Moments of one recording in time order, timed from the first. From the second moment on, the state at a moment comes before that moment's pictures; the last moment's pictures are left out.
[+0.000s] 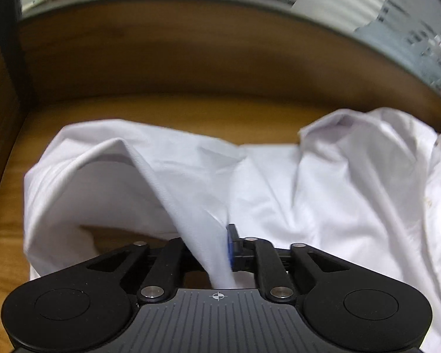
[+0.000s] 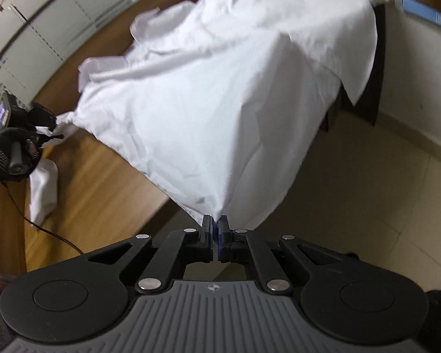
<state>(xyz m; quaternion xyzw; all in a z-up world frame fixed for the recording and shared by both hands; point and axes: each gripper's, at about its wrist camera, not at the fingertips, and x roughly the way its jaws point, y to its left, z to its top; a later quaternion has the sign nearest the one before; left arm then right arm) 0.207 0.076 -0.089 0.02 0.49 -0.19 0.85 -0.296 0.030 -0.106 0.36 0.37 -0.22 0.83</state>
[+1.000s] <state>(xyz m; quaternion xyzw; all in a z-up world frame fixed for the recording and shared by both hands) 0.147 0.037 0.014 -0.11 0.40 -0.12 0.90 -0.255 -0.165 -0.078 0.42 0.27 -0.30 0.81</state>
